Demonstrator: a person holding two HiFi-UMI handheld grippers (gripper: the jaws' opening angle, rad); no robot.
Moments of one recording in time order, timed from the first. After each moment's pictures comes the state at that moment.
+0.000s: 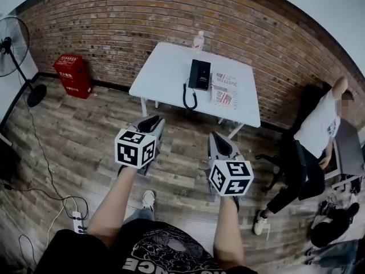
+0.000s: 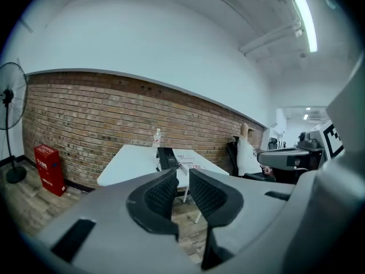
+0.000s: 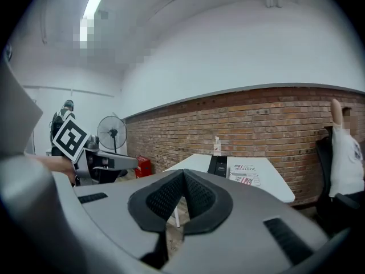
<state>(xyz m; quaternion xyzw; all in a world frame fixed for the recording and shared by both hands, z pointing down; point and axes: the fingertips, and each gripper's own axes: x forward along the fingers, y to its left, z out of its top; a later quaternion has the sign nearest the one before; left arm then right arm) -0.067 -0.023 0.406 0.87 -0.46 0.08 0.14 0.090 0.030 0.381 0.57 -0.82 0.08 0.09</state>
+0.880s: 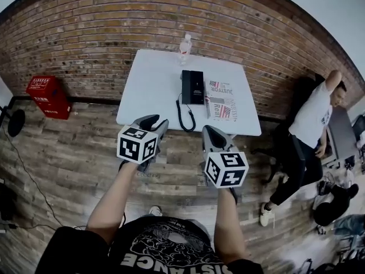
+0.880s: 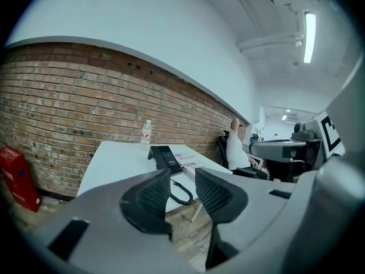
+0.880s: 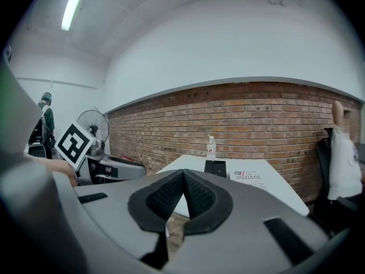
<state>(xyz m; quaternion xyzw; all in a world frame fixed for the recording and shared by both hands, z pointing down) -0.068 -0.214 0.431 0.92 -0.34 0.11 0.16 0.049 -0.151 0.383 0.62 -0.77 0.09 0.11</state>
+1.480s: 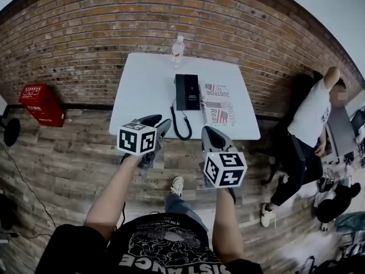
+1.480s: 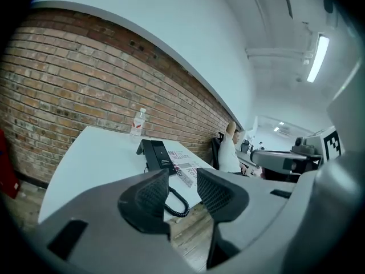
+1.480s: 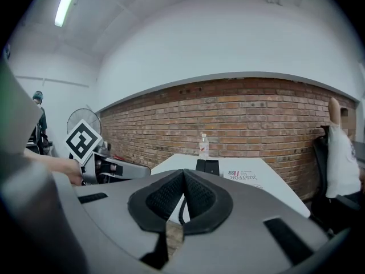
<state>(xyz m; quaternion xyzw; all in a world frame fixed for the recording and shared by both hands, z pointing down) -0.024 -0.273 0.458 0.92 -0.29 0.10 0.23 0.081 -0.196 0.404 0.64 -0.75 0.10 0.11</state>
